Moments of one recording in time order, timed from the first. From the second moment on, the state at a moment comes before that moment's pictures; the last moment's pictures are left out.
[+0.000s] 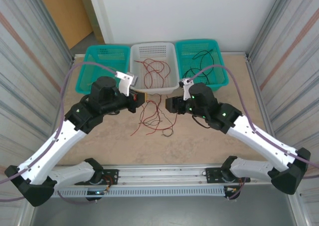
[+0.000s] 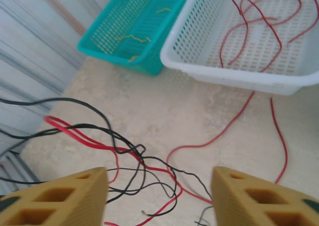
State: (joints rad) left arm -0.68 1.04 1.20 -0.58 0.23 -0.34; right arm 0.83 1.09 1.09 -0.49 0.01 0.52
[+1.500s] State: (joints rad) left arm -0.68 1.09 1.41 -0.64 0.41 -0.34; right arm 0.86 1.22 1.24 -0.43 -0.23 0.35
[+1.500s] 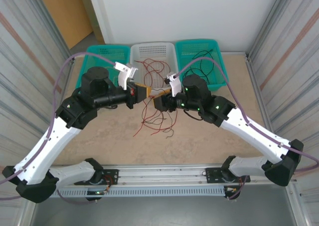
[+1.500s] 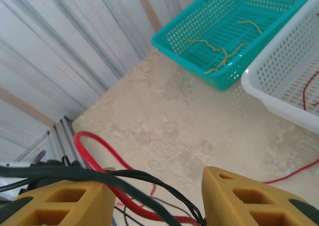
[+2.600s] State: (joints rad) left arm -0.68 1.03 1.18 -0.56 0.14 -0.36; right arm 0.89 1.06 1.02 -0.44 -0.16 0.41
